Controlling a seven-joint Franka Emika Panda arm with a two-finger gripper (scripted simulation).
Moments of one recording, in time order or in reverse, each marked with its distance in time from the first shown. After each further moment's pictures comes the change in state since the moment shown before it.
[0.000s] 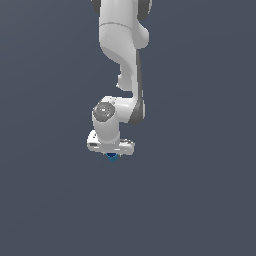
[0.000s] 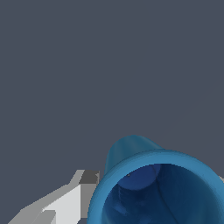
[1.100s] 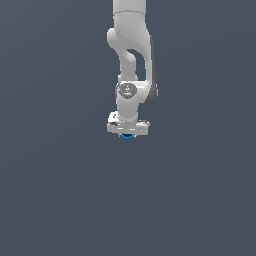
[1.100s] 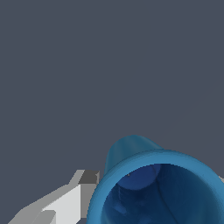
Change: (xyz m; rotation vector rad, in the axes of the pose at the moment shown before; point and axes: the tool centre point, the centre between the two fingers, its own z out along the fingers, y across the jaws) arm -0.112 -0.062 -0.003 0.000 -0.002 -0.001
